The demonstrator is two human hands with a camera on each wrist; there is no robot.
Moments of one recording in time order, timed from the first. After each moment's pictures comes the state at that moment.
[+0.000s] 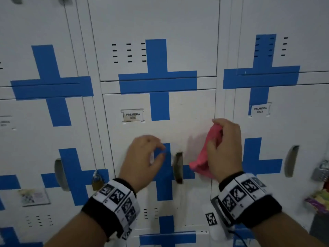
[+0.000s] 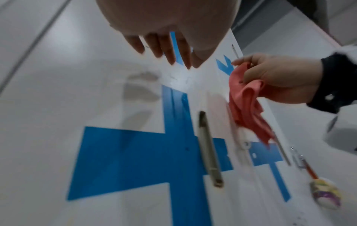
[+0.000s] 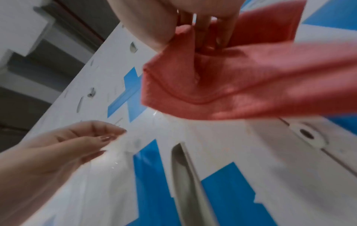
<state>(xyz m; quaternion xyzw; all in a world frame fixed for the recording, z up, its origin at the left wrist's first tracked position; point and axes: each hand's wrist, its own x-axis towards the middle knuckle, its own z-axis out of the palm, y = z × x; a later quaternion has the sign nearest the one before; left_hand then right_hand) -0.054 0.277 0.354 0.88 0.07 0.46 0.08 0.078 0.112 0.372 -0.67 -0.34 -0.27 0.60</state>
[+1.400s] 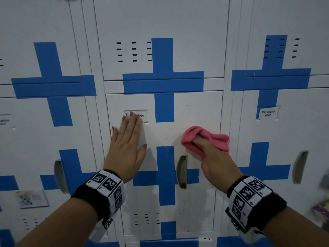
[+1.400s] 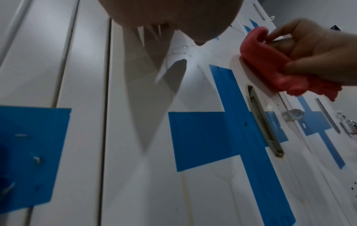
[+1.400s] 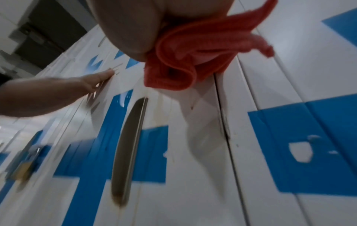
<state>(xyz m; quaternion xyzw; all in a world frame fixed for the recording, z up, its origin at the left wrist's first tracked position) -0.061 0.334 0.360 0.89 0.19 0.40 -0.06 0.121 0.132 0.341 -0.68 -0.58 -0.22 0.38</state>
